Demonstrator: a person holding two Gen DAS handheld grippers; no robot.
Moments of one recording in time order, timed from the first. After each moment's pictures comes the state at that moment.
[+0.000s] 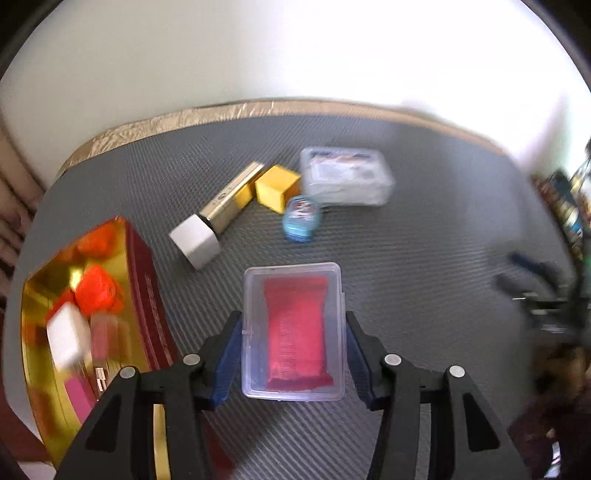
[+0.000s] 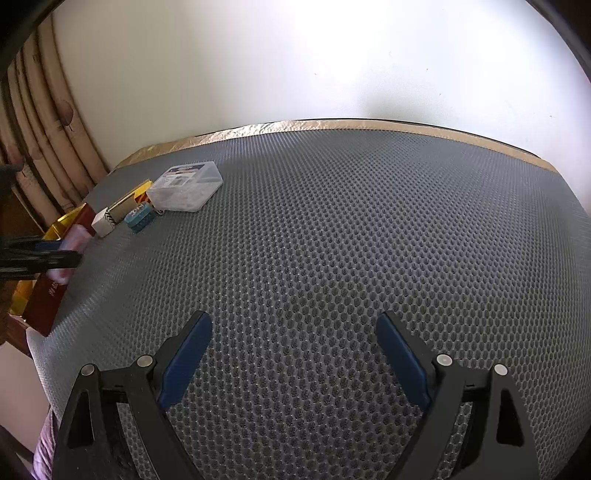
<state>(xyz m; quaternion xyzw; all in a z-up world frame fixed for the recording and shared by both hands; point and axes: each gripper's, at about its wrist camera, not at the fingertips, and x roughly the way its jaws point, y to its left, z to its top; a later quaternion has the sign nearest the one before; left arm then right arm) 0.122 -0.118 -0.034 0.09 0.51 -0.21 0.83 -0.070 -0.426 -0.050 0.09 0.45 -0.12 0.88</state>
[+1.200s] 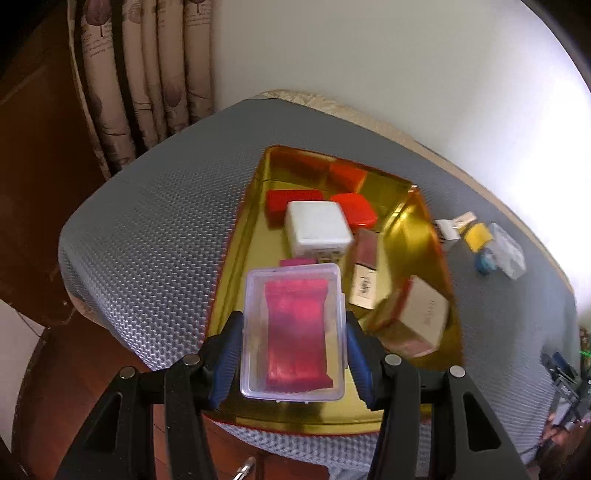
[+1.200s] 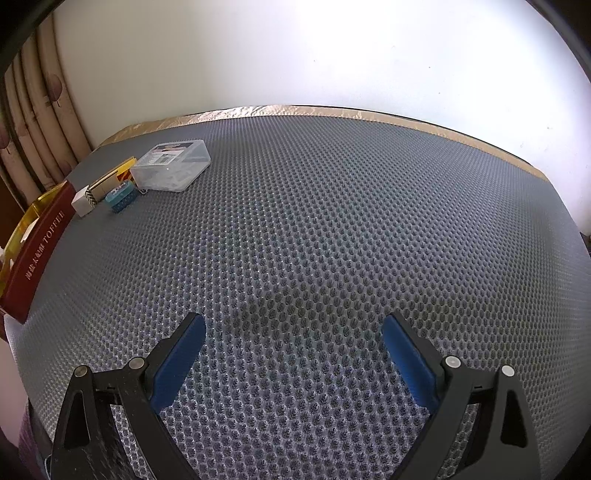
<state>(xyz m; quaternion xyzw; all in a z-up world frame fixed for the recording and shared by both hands) 0.081 0.091 -0.038 -0.08 0.48 0.03 0.87 -0.057 -0.417 -0.056 0.05 0.48 -0.15 0.86</state>
